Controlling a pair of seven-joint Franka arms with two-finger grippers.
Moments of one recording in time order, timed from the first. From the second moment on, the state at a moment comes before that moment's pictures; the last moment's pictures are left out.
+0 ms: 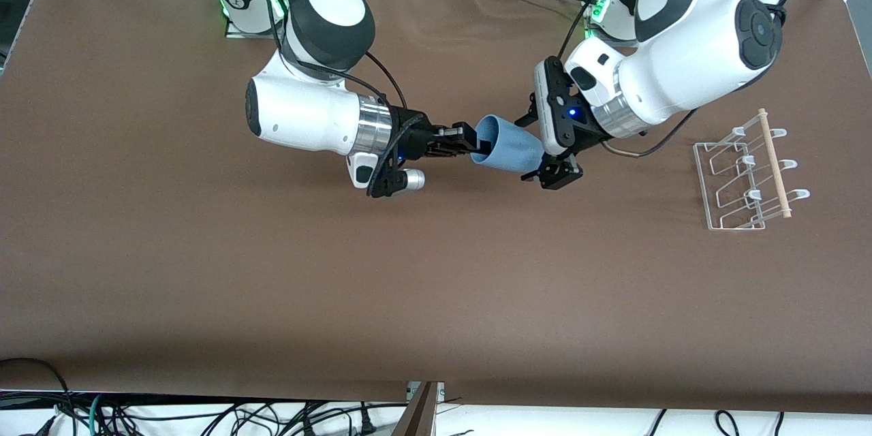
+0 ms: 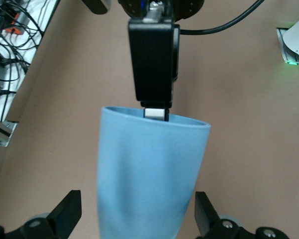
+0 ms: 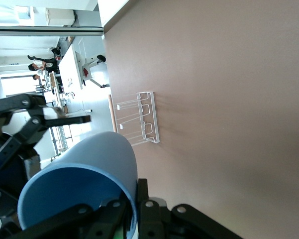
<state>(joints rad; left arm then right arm) -0.24 0.26 -0.20 -1.55 -0.48 1.98 1.19 0.49 0.55 0.19 -1.36 1.04 2.25 0.15</state>
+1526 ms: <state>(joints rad) -0.22 0.27 -0.18 -1.54 -0.39 1.82 1.15 0.29 0.48 0.15 -1.32 0.81 1.99 0.14</state>
